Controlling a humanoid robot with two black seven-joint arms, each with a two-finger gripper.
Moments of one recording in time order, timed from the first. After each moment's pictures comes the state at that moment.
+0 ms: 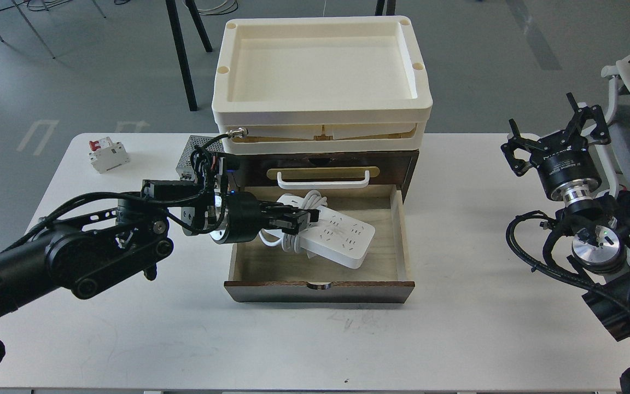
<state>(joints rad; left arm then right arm) -0.81 0.39 -0.37 -1.20 1.54 -0.38 -0.16 0.53 -0.32 1.04 0.70 0.07 0.44 0.31</state>
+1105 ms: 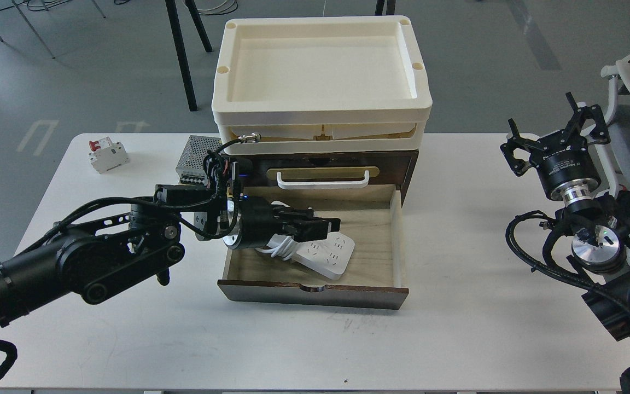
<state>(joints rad) -0.79 0.39 -0.42 -1.31 1.53 -0.38 -0.16 0.53 -0.32 1.04 0.71 0.07 0.44 0.31</state>
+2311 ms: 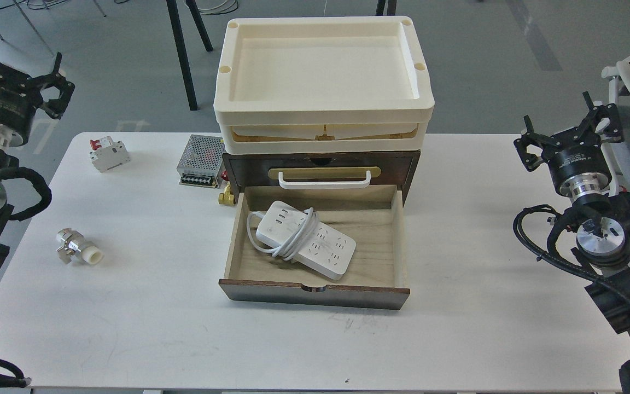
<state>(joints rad) -0.63 0.45 -1.15 -0.62 -0.06 -0.49 -0.21 0.55 -0.32 1.09 0.70 0.09 0.35 0.31</state>
